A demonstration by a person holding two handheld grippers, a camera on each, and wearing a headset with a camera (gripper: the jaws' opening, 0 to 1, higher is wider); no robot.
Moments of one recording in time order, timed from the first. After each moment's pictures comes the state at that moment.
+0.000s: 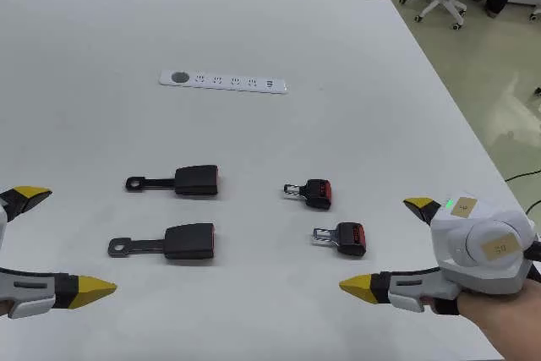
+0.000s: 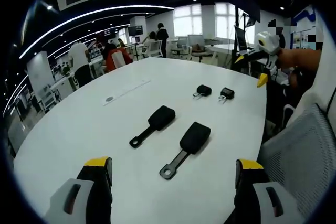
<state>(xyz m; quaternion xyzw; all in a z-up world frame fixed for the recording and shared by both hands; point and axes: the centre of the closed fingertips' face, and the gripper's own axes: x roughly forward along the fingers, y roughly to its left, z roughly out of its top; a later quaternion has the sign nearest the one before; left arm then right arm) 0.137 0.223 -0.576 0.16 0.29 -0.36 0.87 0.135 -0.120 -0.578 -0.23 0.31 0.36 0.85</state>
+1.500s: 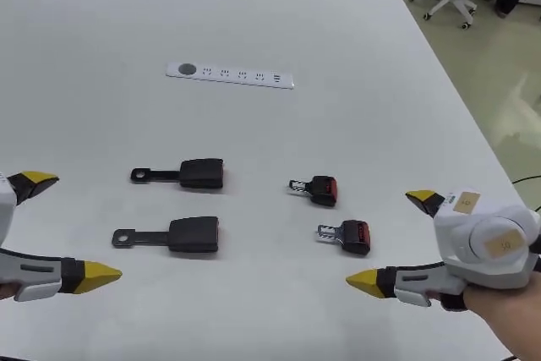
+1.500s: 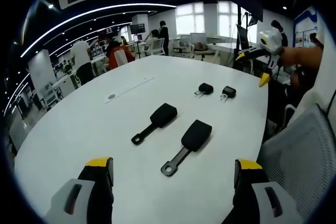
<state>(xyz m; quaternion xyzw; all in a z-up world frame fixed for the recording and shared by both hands) 0.134 0.229 -0.579 0.15 0.29 -0.36 0.87 0.138 -0.118 -0.575 -0.25 0.31 0.36 0.84</state>
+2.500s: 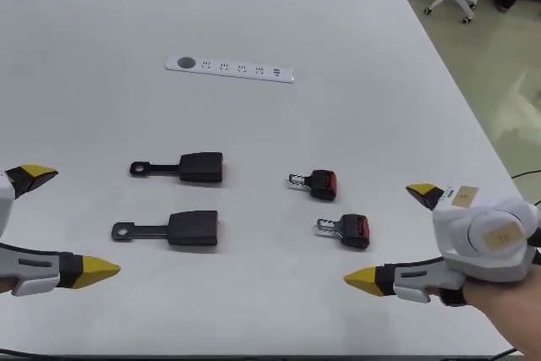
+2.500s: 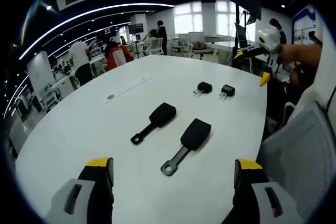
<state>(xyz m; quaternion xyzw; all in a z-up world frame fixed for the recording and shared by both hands) 0.131 0.226 -0.578 0.16 0.30 -0.36 0.87 0.134 -0.114 -0.578 -0.25 0.31 0.37 0.84</state>
